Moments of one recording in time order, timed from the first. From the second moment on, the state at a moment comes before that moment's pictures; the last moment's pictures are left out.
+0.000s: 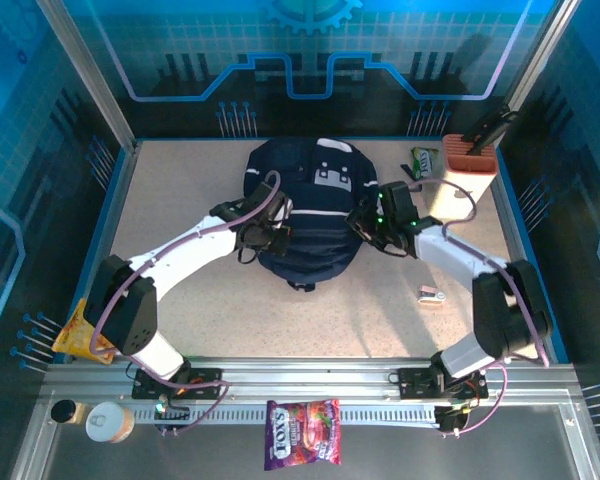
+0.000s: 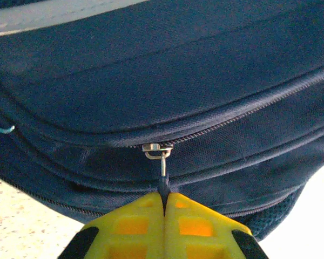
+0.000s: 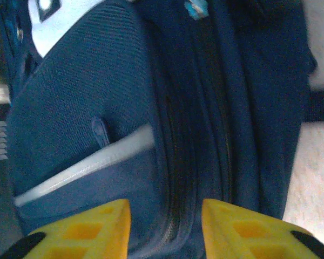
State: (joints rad) left arm -0.59 1.60 1.22 -0.70 0.03 -0.34; right arm 0.35 1.48 0.91 -0.21 -0.23 1.07
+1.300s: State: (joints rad) left arm -0.58 1.55 1.22 -0.76 -0.03 -0.21; right arm 0.47 1.45 0.93 -0.24 -0.15 1.22
